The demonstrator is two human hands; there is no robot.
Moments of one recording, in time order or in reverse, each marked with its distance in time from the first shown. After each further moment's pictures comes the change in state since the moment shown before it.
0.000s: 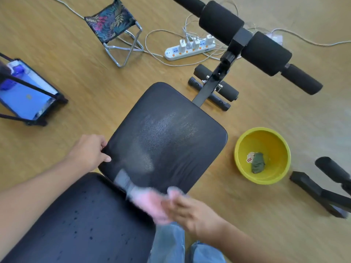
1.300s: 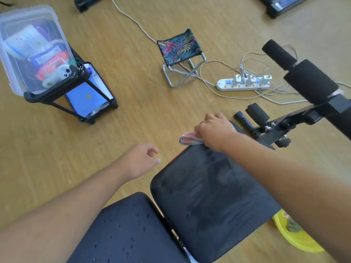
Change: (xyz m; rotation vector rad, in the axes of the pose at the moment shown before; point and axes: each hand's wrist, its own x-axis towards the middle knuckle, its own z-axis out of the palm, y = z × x) left_hand 0.016 -0.037 -0.049 -0.479 -0.109 0.025; right_hand 0.319 0.045 -0.132 -0.628 -0.339 0.075
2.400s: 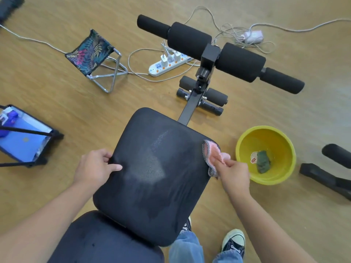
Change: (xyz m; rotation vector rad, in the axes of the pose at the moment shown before) left_hand 0.018 0.074 0.072 0.325 0.232 0.002; right_hand -0.248 -0.011 0.159 1.553 0.352 1.445
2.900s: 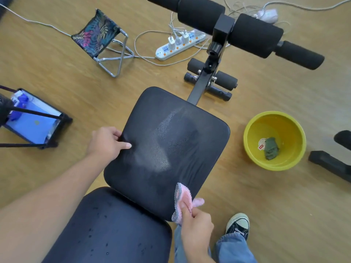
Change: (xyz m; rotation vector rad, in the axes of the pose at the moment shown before) left_hand 0.001 0.002 0.001 -0.039 -0.005 -0.021; right_hand -0.165 0.079 0.088 0.041 -0.094 0.288
